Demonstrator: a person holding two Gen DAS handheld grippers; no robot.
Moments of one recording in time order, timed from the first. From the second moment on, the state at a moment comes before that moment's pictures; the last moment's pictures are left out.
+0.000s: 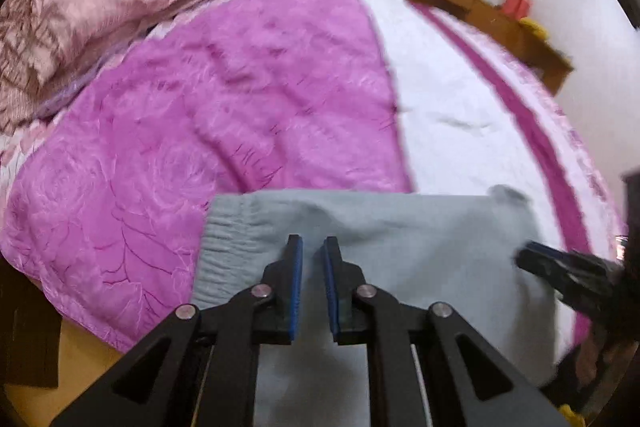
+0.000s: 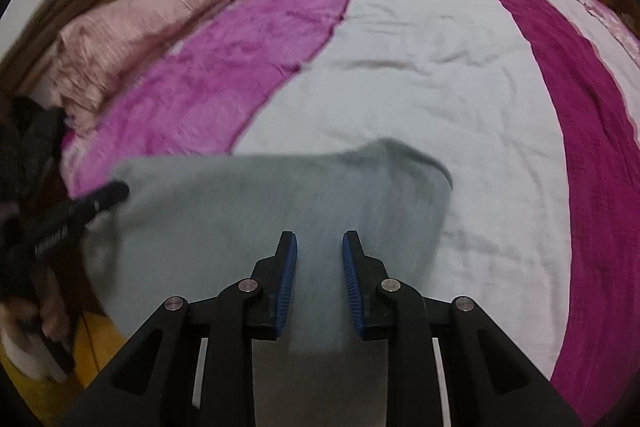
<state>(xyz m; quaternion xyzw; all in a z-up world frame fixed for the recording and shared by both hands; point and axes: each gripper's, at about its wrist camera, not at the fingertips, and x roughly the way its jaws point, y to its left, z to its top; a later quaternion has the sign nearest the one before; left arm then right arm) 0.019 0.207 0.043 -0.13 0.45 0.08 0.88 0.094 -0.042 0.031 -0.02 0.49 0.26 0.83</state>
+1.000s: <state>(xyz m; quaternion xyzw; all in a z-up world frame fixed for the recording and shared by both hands) -0.056 0.142 0.043 -0.09 0.49 0.09 0.86 0.018 -0.162 0.024 0.12 0.48 0.27 0.82</state>
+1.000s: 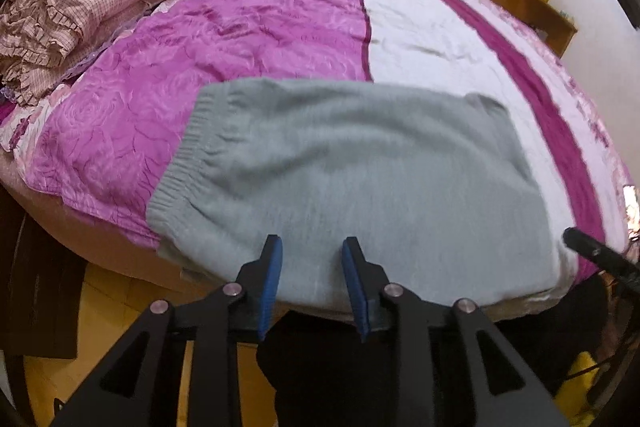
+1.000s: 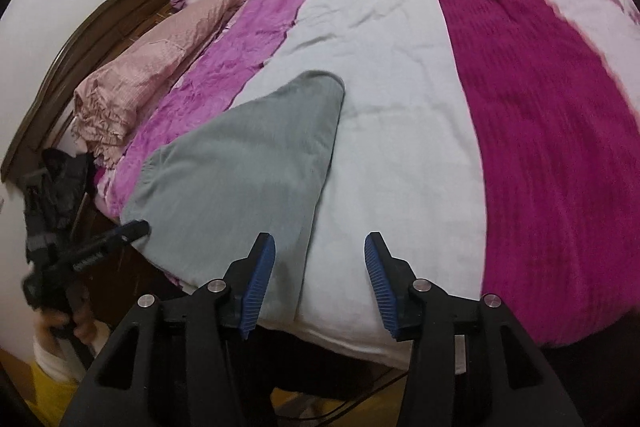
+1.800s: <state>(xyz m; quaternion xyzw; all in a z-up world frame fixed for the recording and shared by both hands) -0.059 0.148 0.025 -0.10 0.48 0.09 0.87 0.036 -0.124 -0.009 0.19 0.54 0.31 0.76</state>
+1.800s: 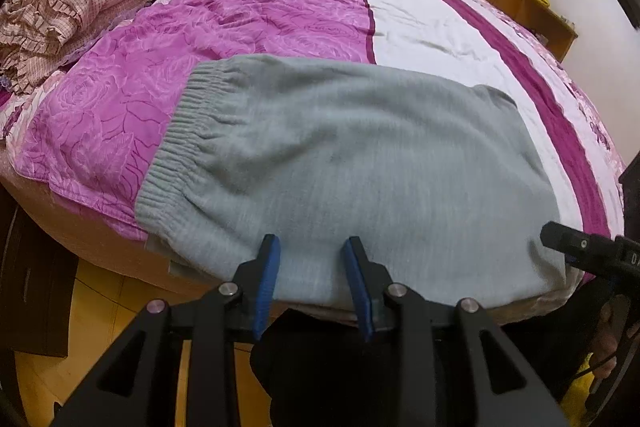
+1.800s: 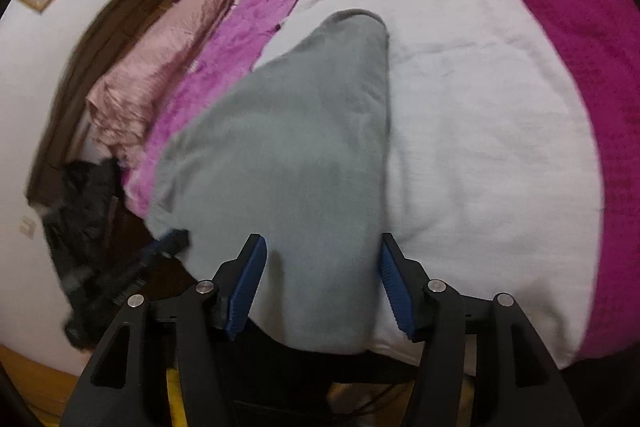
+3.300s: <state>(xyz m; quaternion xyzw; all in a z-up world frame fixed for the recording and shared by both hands) -0.059 0.145 0.029 -0.11 0.48 0.11 0.86 0.007 -0.094 0.065 0.11 0.44 0.37 0.81</state>
